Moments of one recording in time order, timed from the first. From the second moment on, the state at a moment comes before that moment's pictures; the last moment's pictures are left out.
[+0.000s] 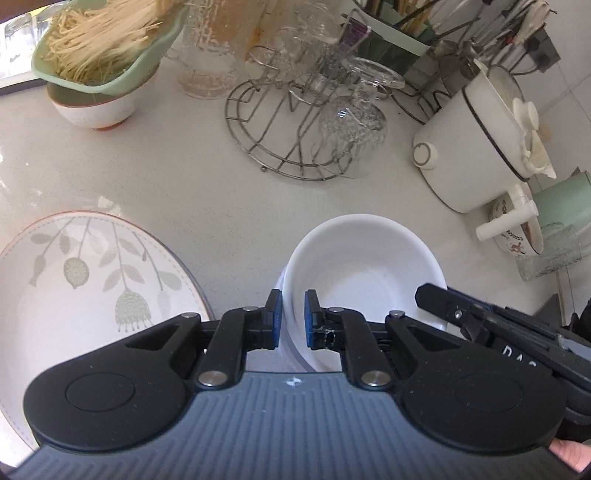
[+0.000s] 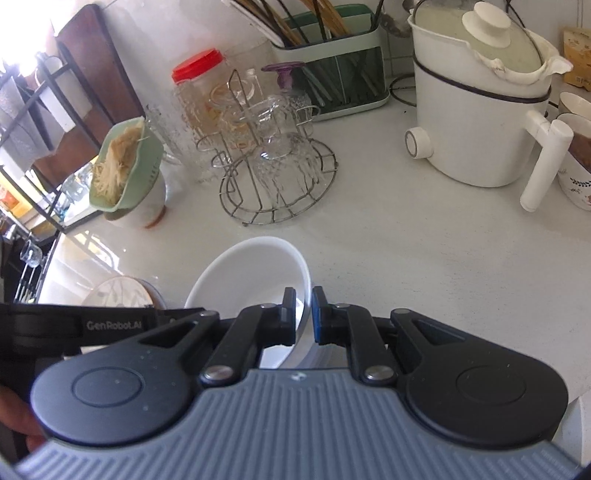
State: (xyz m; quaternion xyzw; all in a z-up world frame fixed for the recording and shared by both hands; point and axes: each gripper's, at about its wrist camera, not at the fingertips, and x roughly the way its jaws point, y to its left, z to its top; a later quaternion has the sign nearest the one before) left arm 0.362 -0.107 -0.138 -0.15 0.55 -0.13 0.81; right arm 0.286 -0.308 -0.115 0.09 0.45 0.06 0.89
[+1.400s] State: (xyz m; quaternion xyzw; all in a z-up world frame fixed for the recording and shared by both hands) left arm 0.370 -0.173 -0.142 -0.10 0.58 -0.20 0.78; right arm 0.267 -0.378 -0.167 0.27 0.48 -0.03 0.84
